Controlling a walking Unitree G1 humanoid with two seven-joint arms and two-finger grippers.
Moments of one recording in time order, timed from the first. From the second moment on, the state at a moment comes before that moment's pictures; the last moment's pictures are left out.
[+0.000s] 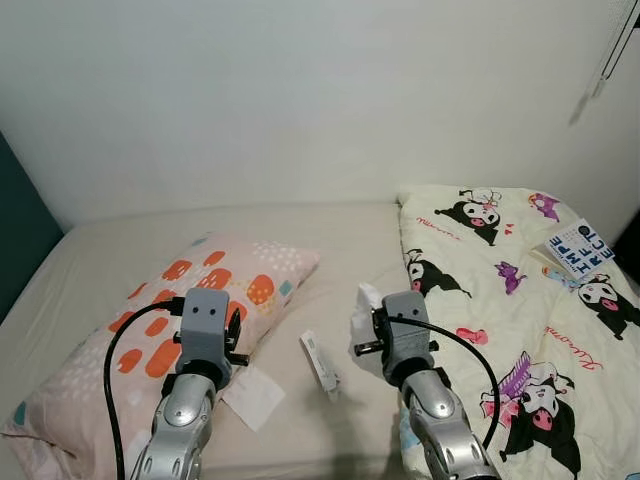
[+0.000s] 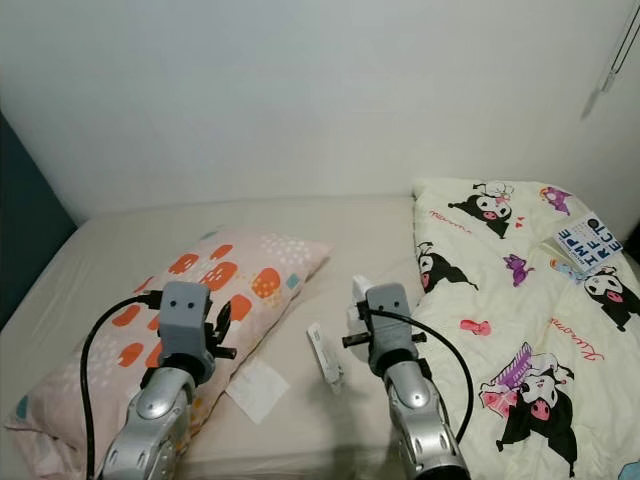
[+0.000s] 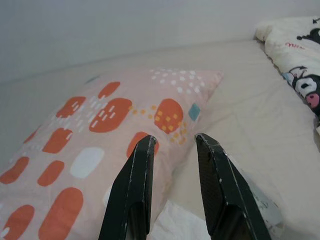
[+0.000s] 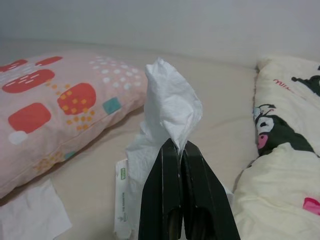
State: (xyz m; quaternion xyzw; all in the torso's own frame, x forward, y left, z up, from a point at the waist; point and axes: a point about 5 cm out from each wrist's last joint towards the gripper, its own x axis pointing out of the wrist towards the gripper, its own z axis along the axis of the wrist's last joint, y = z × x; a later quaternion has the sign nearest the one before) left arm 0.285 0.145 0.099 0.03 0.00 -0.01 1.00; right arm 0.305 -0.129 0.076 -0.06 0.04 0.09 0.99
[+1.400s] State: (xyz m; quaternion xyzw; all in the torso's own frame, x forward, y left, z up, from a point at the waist) left arm 0.282 0.149 0.094 0.04 0.00 -0.01 1.00; right arm 0.304 -0.117 0.068 -0.06 0.06 0.12 0.99
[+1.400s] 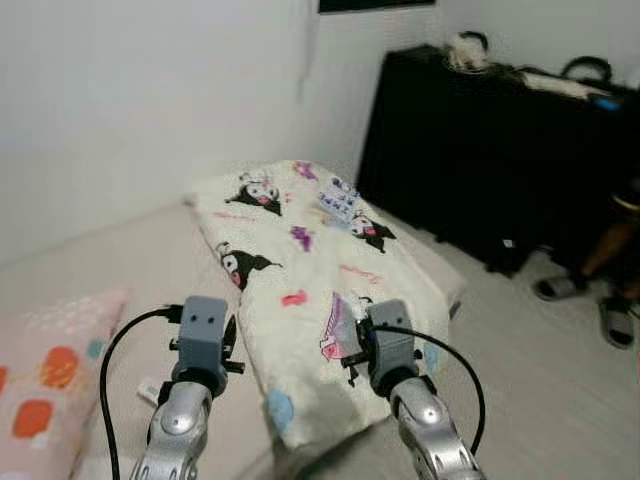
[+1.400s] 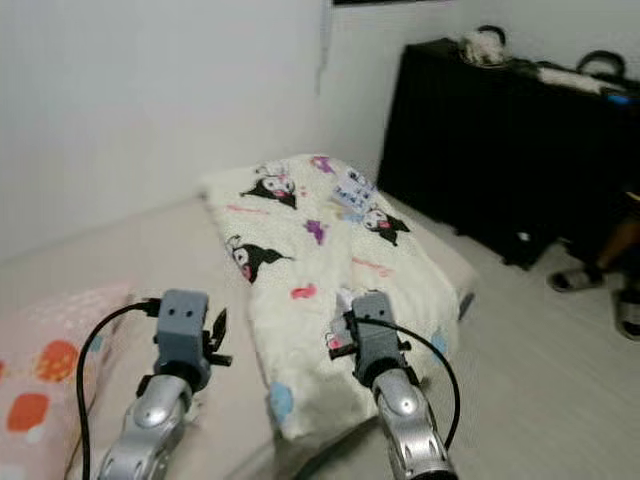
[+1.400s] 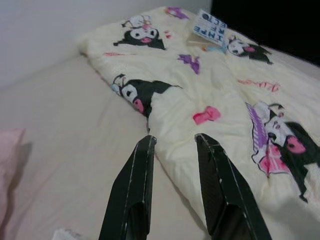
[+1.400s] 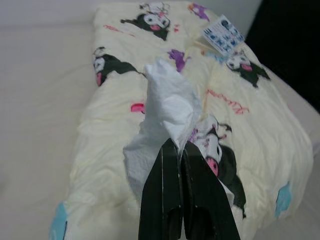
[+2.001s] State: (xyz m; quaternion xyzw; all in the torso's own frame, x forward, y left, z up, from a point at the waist) left arm 0.284 0.149 0.096 0.04 0.00 -0.01 1.00; right arm 0.304 -0.117 0.066 -0.06 0.06 0.12 0.99
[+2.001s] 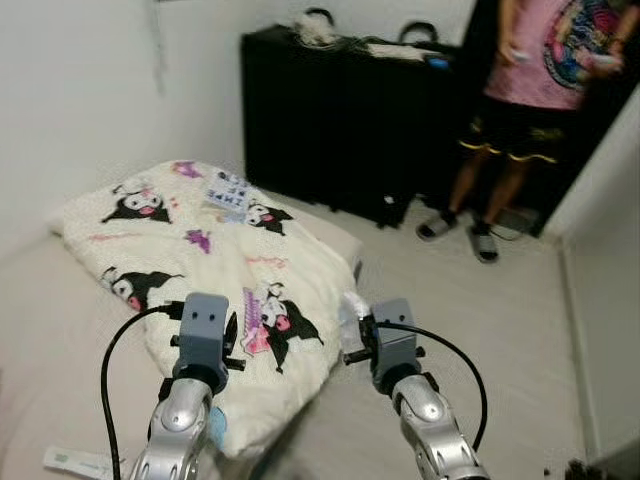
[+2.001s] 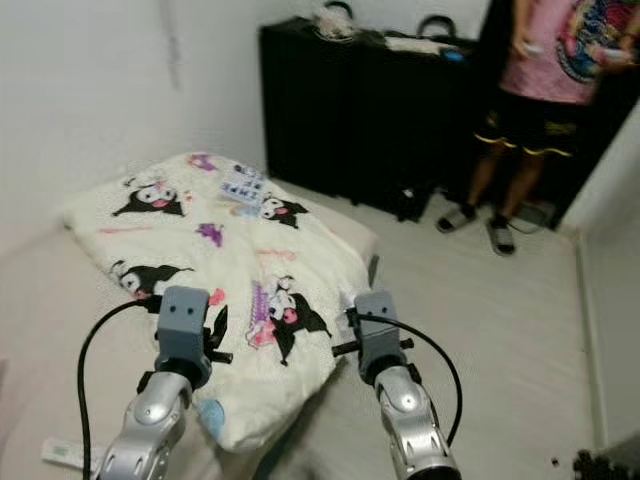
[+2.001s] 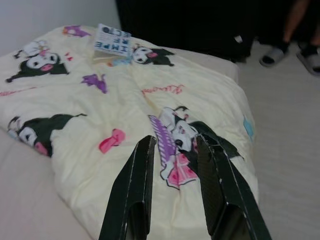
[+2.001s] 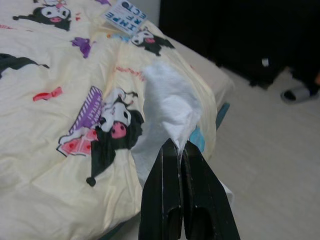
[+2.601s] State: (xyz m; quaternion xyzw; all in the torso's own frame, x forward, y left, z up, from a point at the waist) left arm 0.287 0.145 0.097 0.04 0.00 -0.02 1.00; right arm 0.305 -0.122 0.067 -0.06 0.06 0.12 0.99
